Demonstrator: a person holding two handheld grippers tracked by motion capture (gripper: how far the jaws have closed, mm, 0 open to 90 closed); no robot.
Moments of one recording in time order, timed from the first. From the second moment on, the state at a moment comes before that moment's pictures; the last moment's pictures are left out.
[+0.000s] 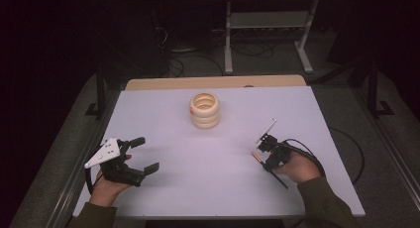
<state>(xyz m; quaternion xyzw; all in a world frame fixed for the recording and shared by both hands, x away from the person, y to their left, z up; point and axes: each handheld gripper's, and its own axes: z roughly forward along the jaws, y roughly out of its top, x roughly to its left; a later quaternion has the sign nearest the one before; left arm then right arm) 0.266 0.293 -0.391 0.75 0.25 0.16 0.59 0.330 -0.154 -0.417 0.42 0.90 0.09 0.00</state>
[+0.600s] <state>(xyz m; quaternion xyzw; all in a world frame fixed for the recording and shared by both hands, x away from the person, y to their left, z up) 0.266 0.293 -0.391 0.75 0.25 0.16 0.59 0.329 -0.153 -0.418 0.41 0.91 0.08 0.01</state>
